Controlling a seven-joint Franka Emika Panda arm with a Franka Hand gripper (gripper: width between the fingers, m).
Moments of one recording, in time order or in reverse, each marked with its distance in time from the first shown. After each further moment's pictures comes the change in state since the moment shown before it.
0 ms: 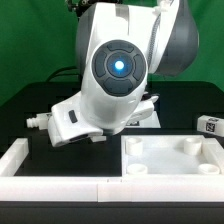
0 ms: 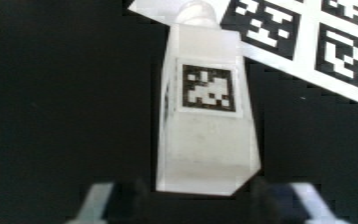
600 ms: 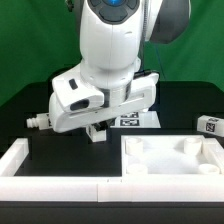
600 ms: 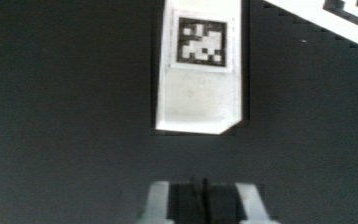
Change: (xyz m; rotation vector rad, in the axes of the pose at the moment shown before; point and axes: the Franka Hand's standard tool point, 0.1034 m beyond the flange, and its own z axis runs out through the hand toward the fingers) arm -0.007 -0.009 -0.020 -0.063 0.257 0.000
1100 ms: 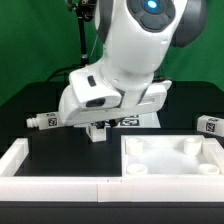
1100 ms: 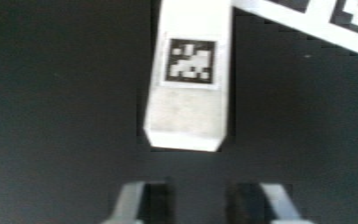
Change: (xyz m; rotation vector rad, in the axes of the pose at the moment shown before) arm -0.004 -0.007 0.002 -0.096 -0.082 0.050
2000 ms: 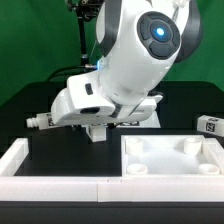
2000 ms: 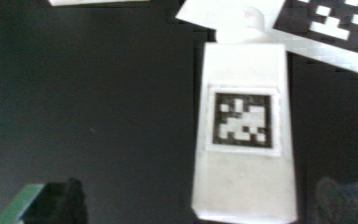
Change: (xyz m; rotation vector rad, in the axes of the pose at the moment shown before) arm -0.013 0.013 0.022 -0.135 -0.119 0.058
